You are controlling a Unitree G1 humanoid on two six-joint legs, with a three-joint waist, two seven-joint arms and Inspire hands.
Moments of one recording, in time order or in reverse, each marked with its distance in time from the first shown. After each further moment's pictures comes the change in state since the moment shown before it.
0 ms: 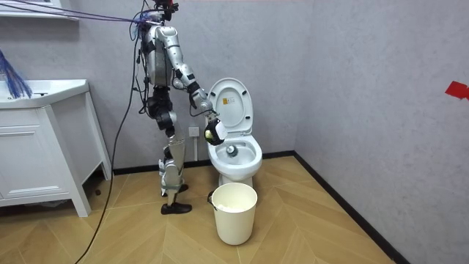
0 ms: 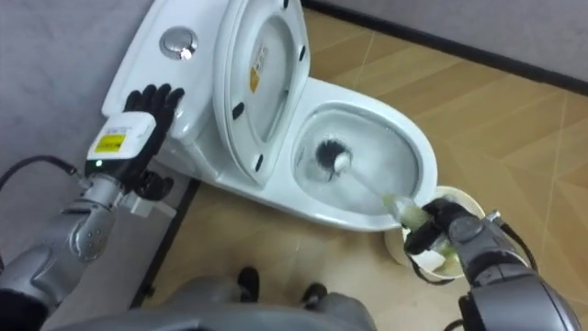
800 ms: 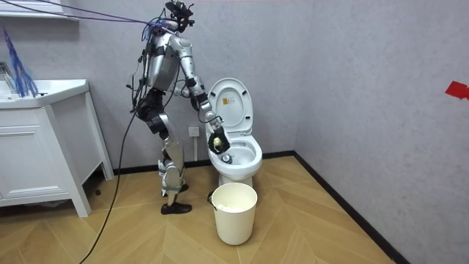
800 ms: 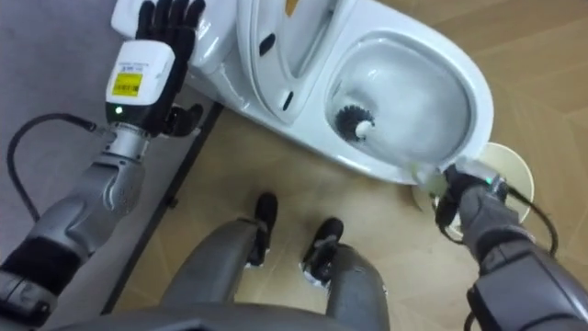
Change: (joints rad) left arm -0.236 -0.056 -0.132 0.043 -0.014 -0.002 0.291; right arm -0.147 -0.071 0.252 -0.033 -0.082 0.044 -0.211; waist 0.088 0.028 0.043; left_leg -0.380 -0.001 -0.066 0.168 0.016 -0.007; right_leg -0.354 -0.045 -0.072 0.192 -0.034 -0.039
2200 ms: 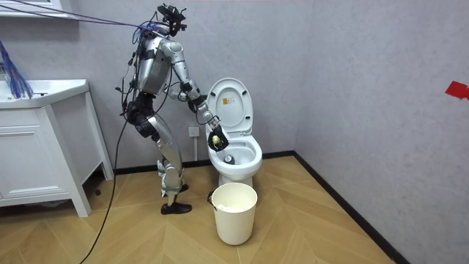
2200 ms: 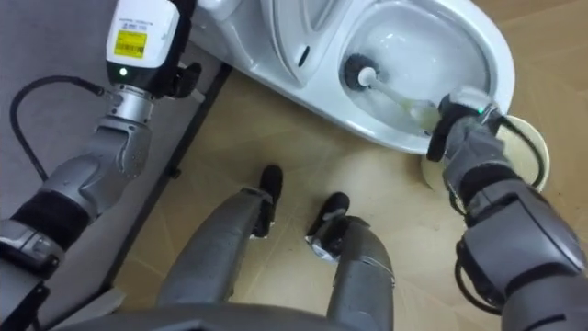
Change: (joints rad) left arm -0.186 0.009 -0.108 0.154 0.003 0.088 0.170; right arm -0.157 0.051 0.097 -0.098 0.084 0.193 0.005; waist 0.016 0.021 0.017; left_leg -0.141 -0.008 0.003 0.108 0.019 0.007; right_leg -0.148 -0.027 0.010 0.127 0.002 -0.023
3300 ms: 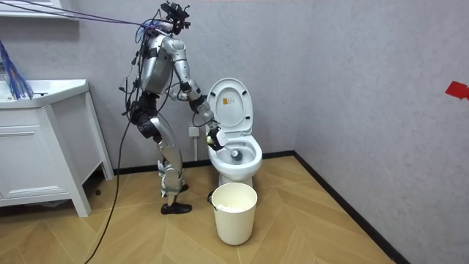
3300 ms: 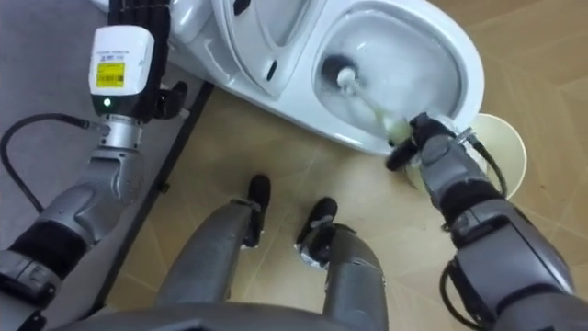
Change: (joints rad) left arm 0.054 -0.004 0.053 0.007 -0.040 0.003 0.111; right arm 0.027 0.055 -0.181 -0.115 0.739 0.044 -0.048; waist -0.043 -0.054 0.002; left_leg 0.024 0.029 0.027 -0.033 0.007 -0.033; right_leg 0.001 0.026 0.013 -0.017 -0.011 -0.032
